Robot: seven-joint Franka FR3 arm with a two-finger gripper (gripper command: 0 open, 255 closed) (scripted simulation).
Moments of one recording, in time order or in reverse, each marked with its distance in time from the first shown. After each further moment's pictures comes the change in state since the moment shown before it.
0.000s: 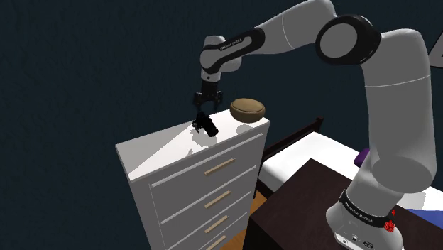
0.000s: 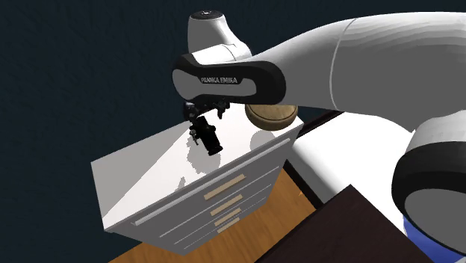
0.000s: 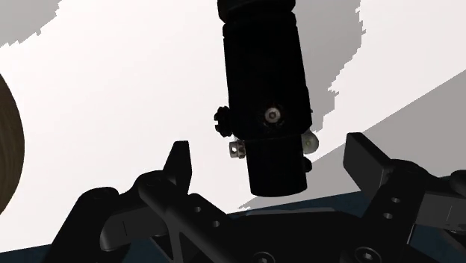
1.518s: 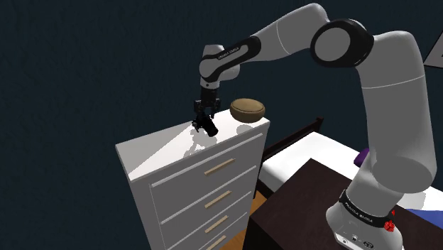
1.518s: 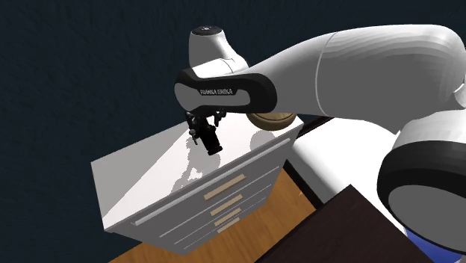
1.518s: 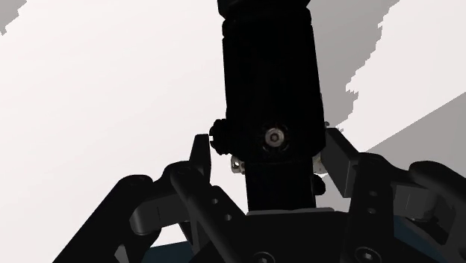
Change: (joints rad) arm 0.005 0.039 0.001 -0.025 0.001 0.070 -0.001
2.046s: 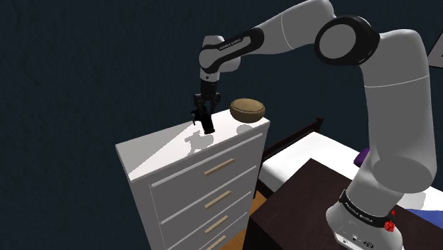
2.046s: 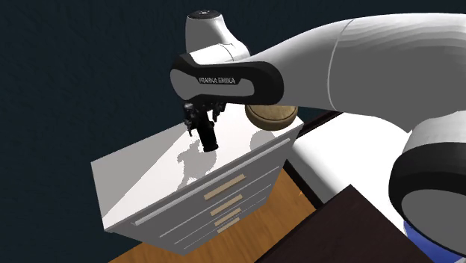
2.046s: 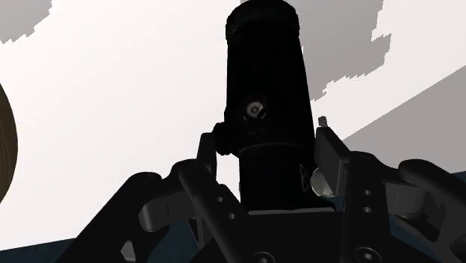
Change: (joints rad) arm 0.001 -0.032 0.000 0.040 -0.002 -0.076 0.009
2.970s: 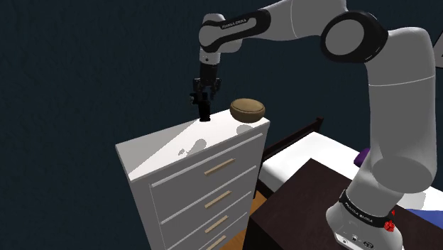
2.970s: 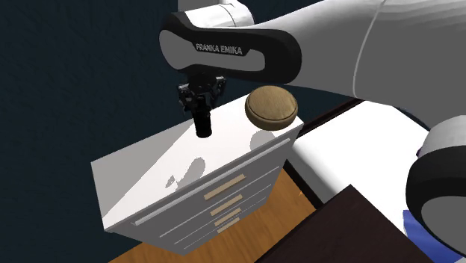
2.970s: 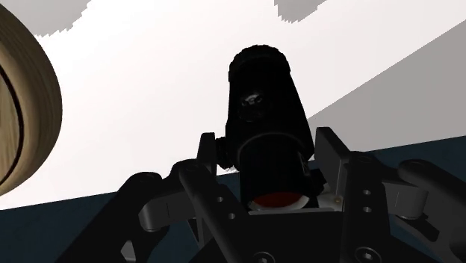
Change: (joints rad) arm -0.001 -0.042 0.000 0.124 -0.004 -0.165 0.017
